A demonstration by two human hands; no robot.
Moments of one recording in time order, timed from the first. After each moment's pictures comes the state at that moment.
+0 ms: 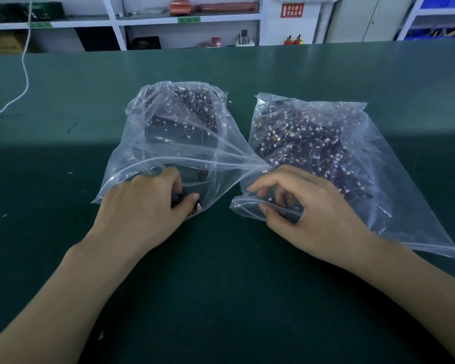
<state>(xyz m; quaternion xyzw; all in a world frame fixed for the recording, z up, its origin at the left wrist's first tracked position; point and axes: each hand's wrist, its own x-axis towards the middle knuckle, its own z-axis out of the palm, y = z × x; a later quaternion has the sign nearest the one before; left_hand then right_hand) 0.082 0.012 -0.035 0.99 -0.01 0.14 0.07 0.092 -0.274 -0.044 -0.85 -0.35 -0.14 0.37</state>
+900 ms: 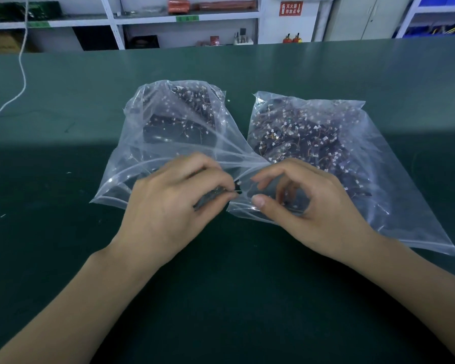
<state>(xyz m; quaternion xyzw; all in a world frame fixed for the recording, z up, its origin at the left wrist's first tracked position) 0.071 -0.022 -0.028 0.87 -0.28 0.35 0.19 0.088 -0.272 -0.038 -0.82 -0.32 -0.16 0.44</state>
